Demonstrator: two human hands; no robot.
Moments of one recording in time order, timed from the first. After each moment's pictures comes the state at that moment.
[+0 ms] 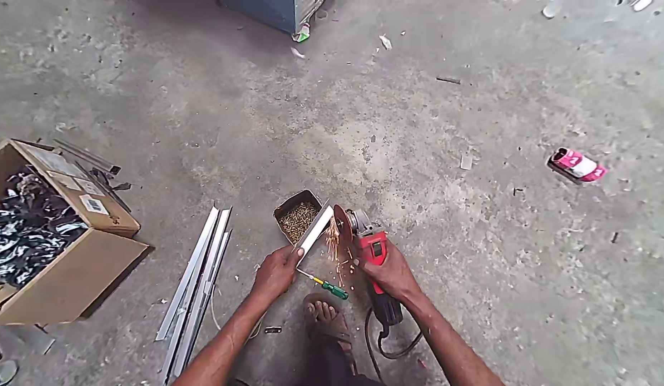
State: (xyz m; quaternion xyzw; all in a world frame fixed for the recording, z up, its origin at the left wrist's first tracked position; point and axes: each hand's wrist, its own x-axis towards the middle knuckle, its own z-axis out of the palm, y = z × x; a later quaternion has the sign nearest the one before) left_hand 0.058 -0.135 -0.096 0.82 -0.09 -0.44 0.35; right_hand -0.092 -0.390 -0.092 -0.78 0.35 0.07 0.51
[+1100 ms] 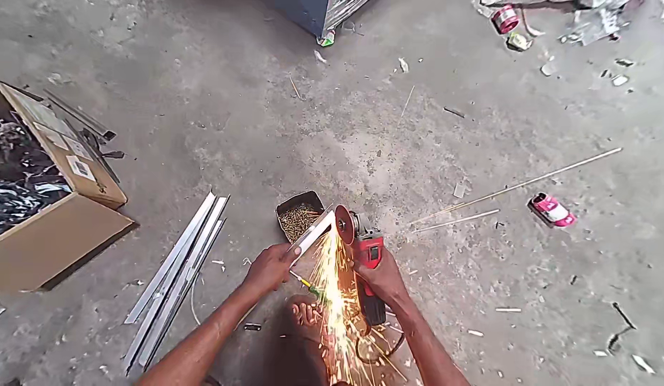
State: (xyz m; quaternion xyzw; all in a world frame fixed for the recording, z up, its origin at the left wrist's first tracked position) left_hand 0.062 -0.136 -0.090 0.78 -0.05 -0.50 0.37; right_hand -0.079 -0.397 -0.090 -0.81 0.34 0.07 0.47
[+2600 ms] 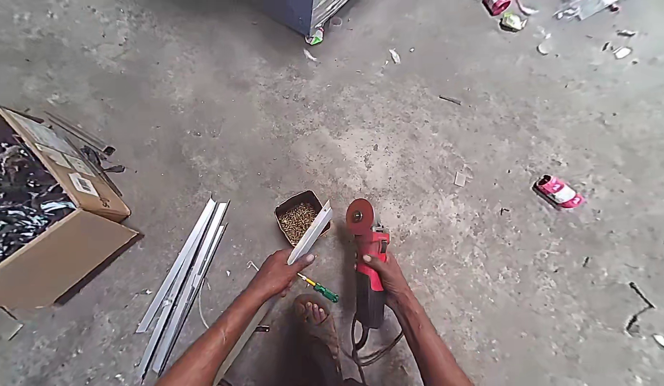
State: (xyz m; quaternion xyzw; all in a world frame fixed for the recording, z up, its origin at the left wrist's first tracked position) left_hand 0.057 -0.137 -0.087 0.73 -0.04 -0.54 0.40; right_hand -0.103 -0.394 -0.122 -0.49 0.35 -0.03 0.80
